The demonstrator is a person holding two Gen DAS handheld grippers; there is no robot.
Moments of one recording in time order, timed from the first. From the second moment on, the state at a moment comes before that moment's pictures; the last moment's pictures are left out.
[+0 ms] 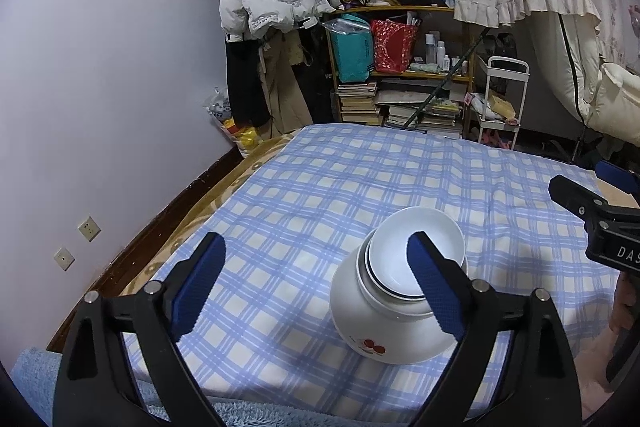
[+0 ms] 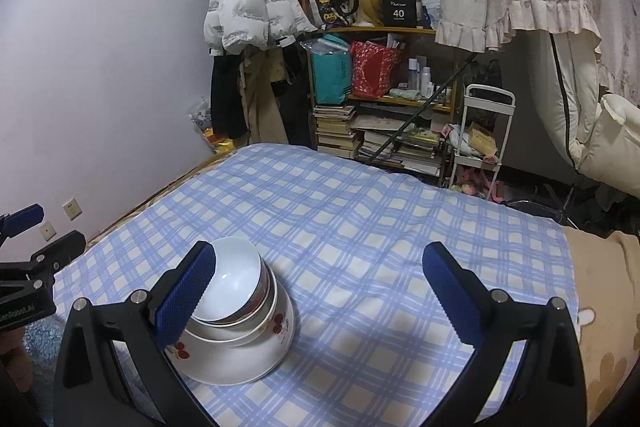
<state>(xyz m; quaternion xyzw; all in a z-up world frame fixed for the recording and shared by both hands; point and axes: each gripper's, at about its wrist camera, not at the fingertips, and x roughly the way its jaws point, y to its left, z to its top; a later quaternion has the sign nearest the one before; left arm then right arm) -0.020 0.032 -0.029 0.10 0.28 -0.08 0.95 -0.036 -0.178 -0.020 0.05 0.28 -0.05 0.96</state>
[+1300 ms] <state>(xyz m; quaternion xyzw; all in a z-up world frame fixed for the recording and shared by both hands) -0.020 0.028 -0.029 0.11 0.29 -0.08 0.95 -0.036 -0.179 -0.020 0.05 0.28 -0.05 0.96</state>
